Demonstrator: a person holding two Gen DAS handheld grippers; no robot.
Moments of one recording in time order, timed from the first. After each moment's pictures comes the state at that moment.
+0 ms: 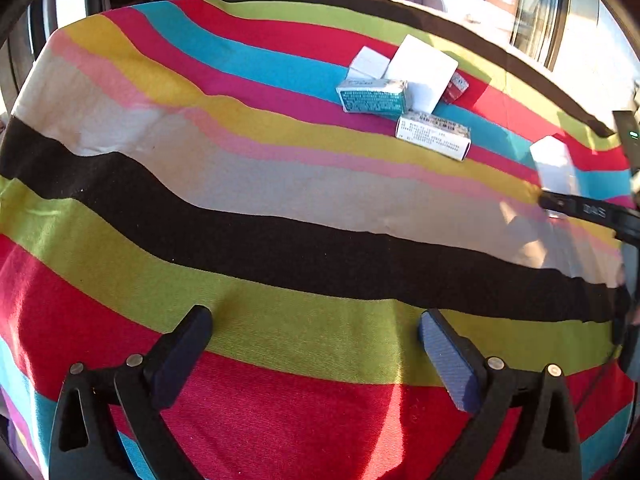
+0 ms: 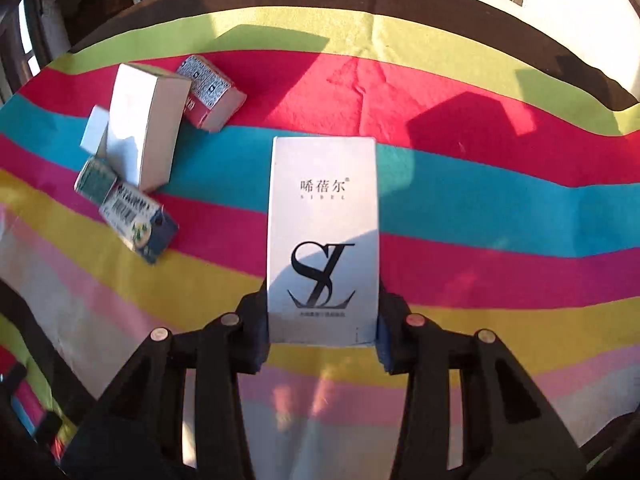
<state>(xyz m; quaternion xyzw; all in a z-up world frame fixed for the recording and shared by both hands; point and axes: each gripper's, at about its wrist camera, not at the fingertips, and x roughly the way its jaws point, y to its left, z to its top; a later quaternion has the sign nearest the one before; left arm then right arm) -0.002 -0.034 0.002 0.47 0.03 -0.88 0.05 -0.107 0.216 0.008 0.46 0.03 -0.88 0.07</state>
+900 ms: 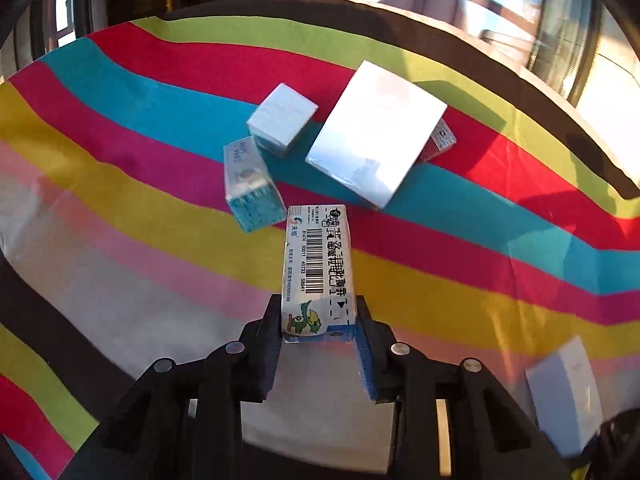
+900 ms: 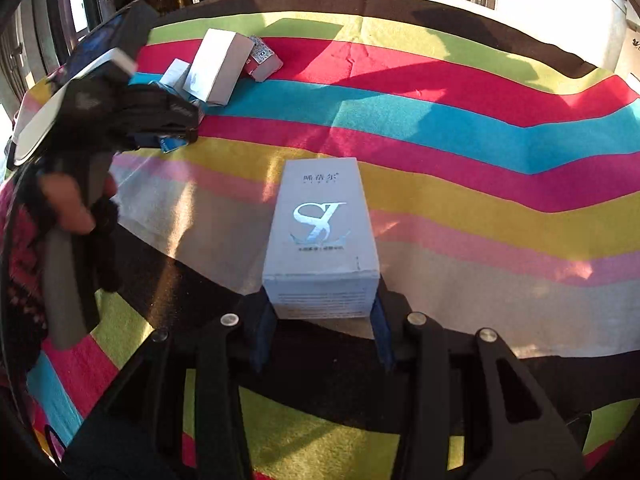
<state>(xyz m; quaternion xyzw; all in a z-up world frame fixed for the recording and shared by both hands) -0.086 0.051 0.014 0.44 0.07 -0.89 0.05 -0.017 0.253 -0.004 0.42 0.03 -0.90 0.10</state>
